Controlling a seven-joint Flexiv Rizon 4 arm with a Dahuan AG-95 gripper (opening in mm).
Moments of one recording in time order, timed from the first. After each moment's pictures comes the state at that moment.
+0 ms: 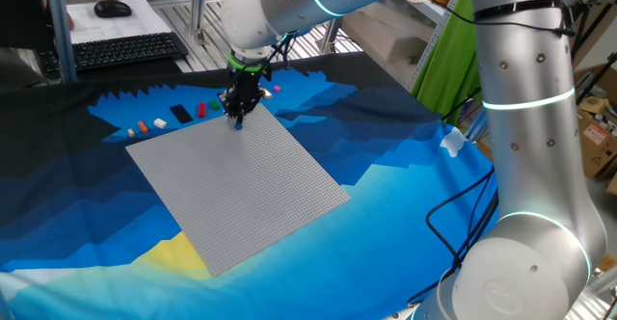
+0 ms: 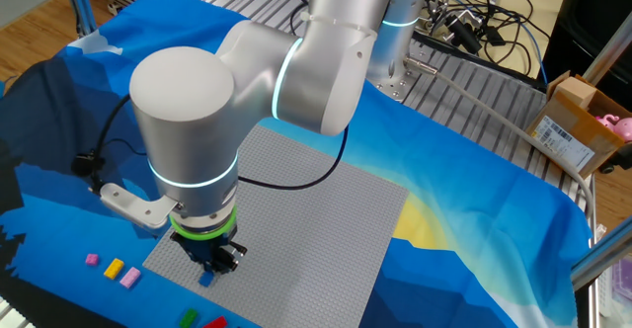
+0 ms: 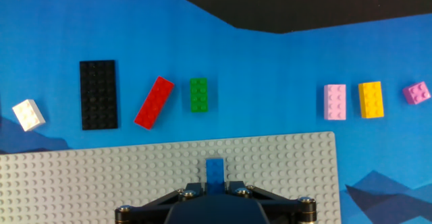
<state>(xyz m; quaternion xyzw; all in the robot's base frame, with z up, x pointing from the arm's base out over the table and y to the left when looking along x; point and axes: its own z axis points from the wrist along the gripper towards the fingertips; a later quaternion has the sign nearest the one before) 0.693 -0.008 0.010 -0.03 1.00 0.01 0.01</state>
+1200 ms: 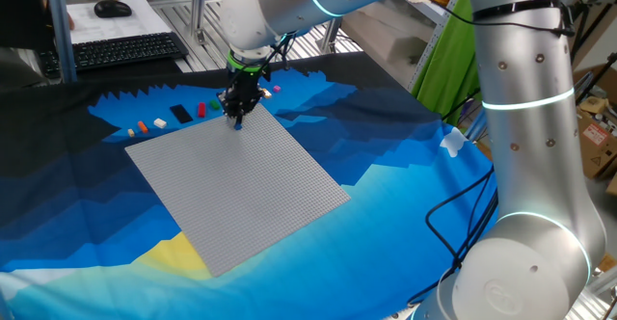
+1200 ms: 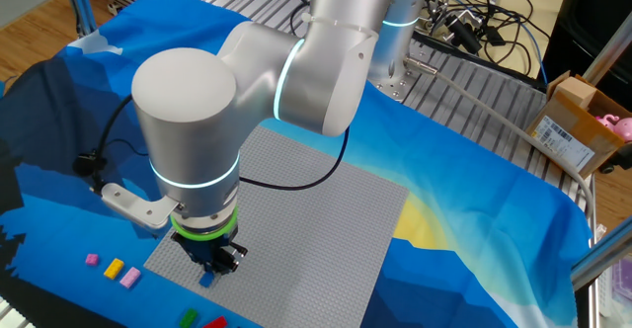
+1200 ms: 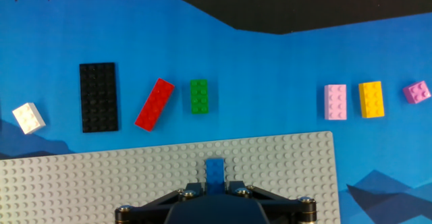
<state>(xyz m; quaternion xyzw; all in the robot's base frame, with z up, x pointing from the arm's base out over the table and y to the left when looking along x) 0.693 -0.007 0.010 -0.03 1.00 0.00 0.01</state>
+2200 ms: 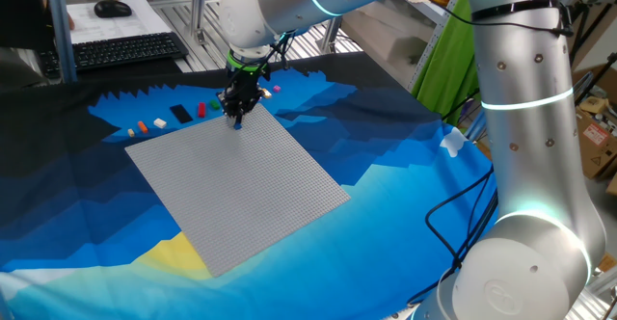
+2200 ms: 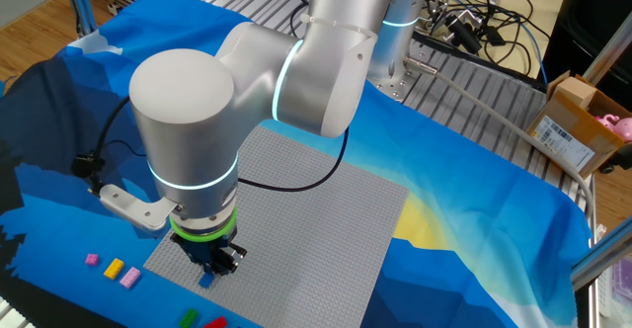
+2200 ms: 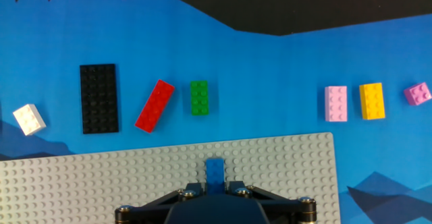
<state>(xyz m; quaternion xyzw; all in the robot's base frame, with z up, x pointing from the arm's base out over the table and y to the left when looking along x) 0.694 -0.007 0.010 -0.02 1.00 0.01 0.01</state>
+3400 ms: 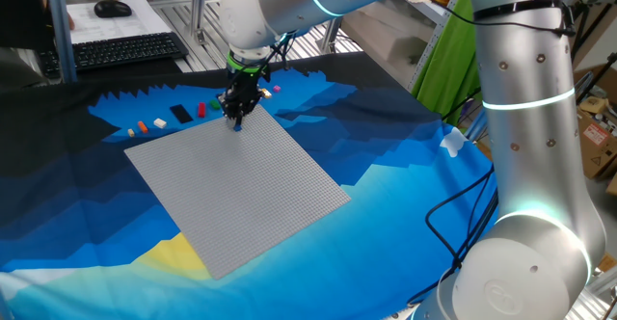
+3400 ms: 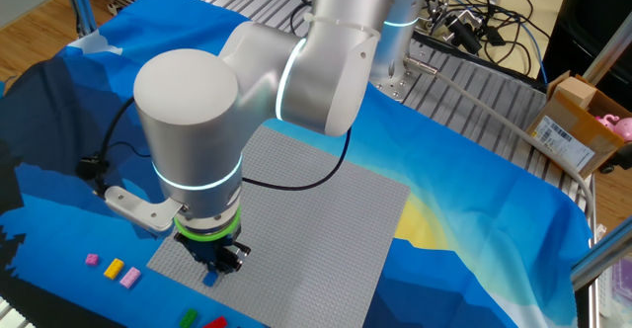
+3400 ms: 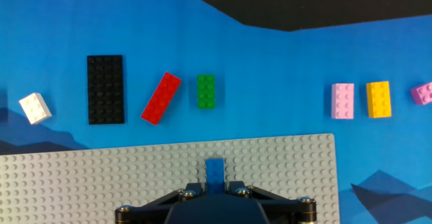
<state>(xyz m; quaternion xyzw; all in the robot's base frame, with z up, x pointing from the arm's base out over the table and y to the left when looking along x) 0.690 -0.004 0.010 -0.03 1.00 0.00 0.01</state>
